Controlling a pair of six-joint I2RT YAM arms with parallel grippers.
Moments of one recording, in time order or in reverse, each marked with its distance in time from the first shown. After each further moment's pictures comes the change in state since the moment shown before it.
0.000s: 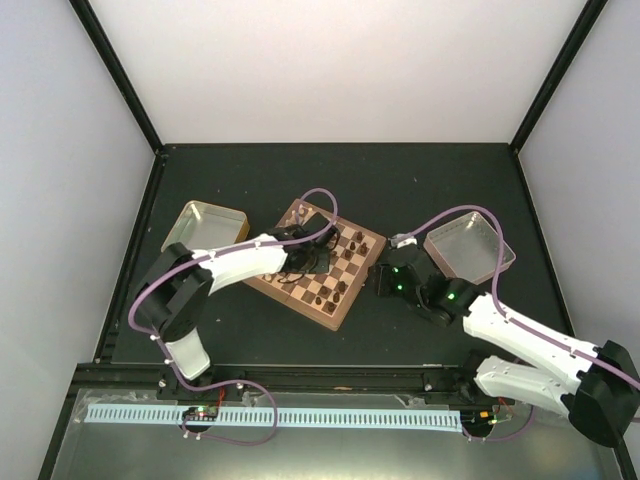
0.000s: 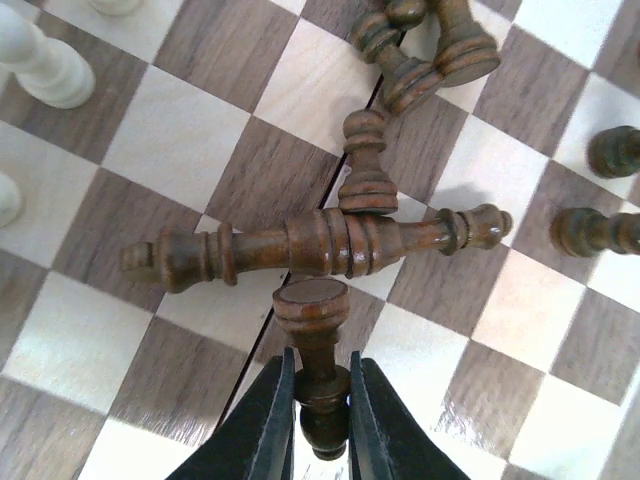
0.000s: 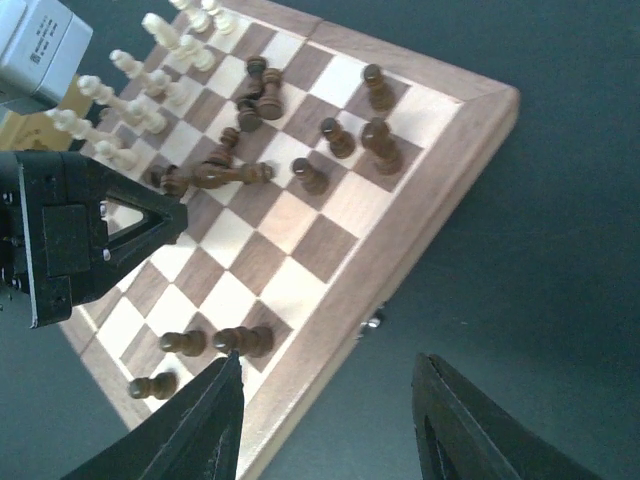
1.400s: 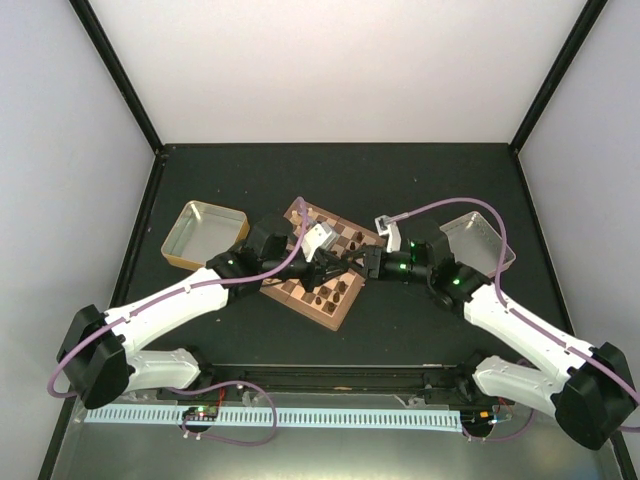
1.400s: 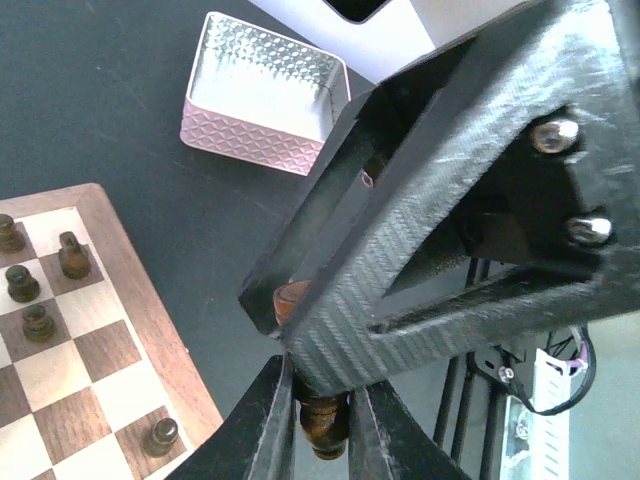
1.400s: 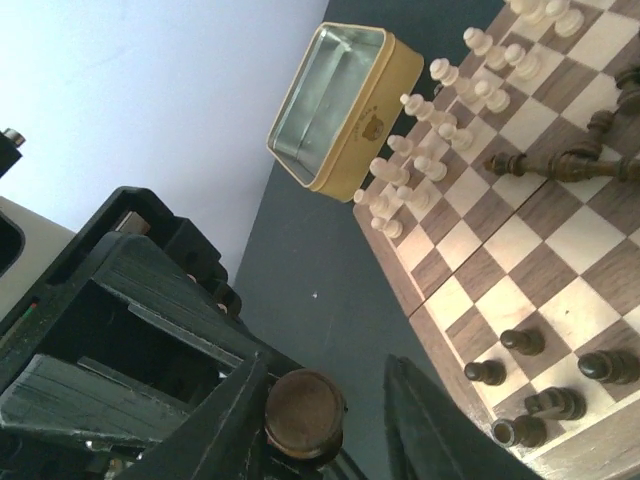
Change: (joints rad) left arm 0.004 -0.533 -0.289 0.414 0.686 0.561; right arm -0.160 0.045 0.046 0.315 -0.694 0.124
